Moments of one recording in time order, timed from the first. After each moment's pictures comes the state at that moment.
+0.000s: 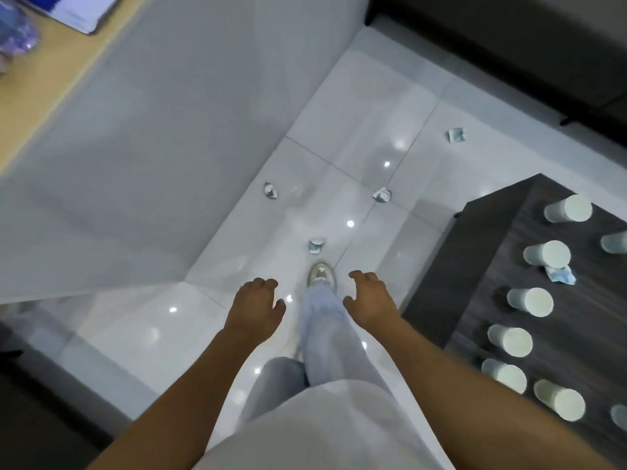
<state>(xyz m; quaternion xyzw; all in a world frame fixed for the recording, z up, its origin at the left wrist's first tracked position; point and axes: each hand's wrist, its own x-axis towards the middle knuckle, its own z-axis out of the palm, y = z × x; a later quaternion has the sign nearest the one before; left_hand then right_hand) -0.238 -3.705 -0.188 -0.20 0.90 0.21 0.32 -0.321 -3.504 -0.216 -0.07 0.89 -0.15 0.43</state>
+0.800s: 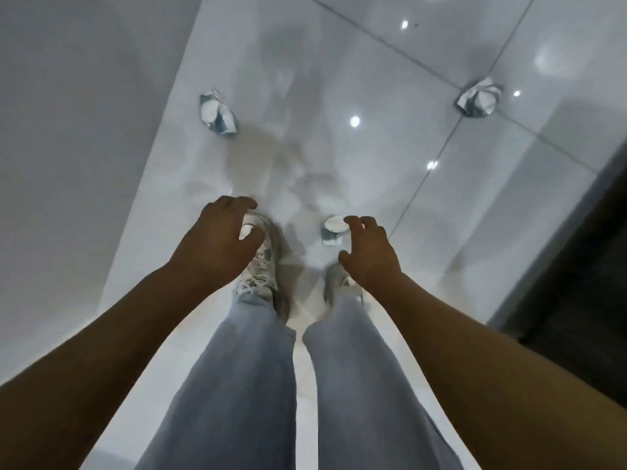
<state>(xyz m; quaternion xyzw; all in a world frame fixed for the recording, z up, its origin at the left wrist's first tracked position) -0.441 -3.835 -0.641 -0.16 0.89 0.25 0.36 -0.452 -3.611 -0.722 -0.03 0.87 -0.15 0.46</state>
